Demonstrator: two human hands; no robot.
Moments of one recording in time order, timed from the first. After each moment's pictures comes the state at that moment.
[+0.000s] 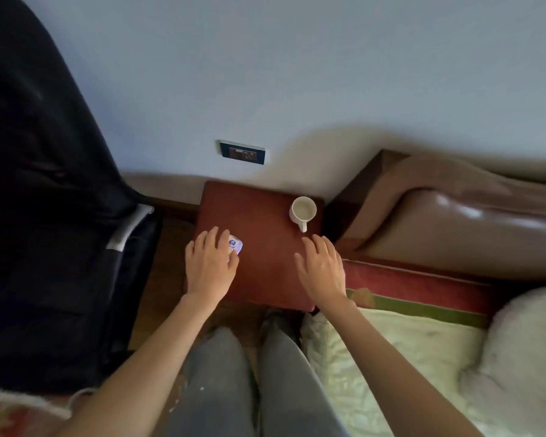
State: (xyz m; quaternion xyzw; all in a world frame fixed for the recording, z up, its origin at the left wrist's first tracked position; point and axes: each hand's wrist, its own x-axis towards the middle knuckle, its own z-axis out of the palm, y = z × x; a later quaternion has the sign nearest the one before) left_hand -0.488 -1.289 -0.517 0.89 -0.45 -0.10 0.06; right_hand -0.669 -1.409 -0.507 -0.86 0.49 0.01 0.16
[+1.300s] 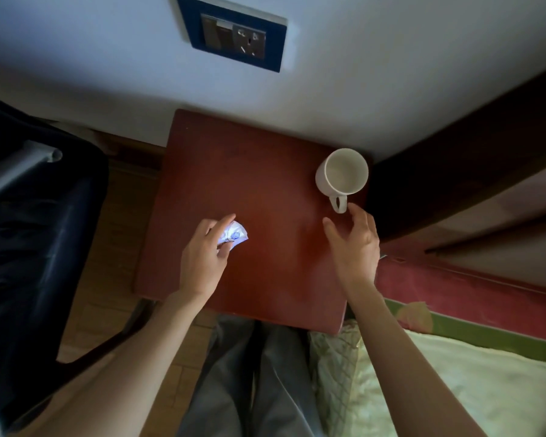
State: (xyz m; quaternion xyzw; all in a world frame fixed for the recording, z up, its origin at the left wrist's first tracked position) left_hand -0.477 -1.324 -0.766 0.87 -0.36 -0.21 0.25; right_hand -0.647 -1.486 -0.723 -0.71 0.62 -0.09 0.31
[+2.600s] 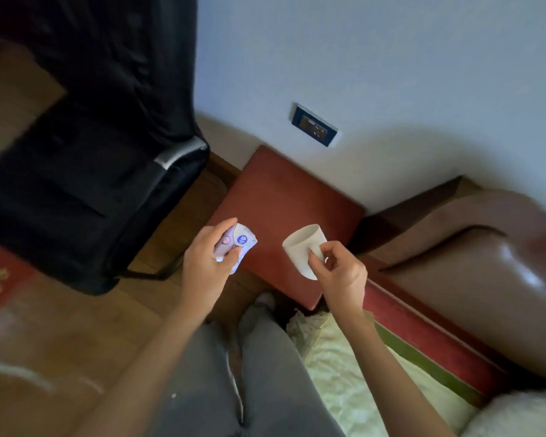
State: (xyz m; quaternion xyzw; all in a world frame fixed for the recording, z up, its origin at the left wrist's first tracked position) left_hand -0.552 -1.199 -0.482 0.86 -0.14 -0.14 0.47; right_hand -0.677 -1.380 -0.488 -0.84 0.40 -0.13 0.33
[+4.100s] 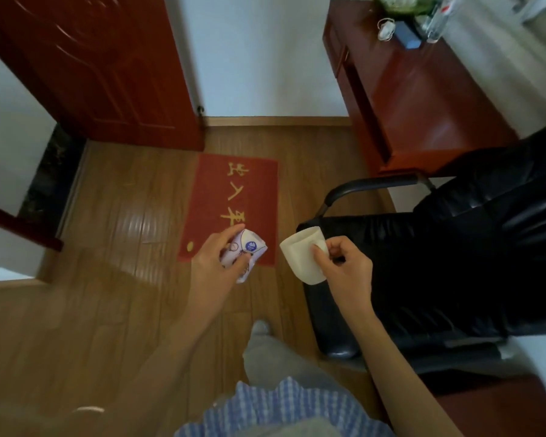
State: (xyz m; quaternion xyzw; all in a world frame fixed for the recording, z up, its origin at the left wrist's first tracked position) left_hand -0.431 -0.563 -0.365 0.80 0.20 0.16 0.54; right_hand -0.354 -0.766 -0.360 -0.86 -0.04 0.04 0.51
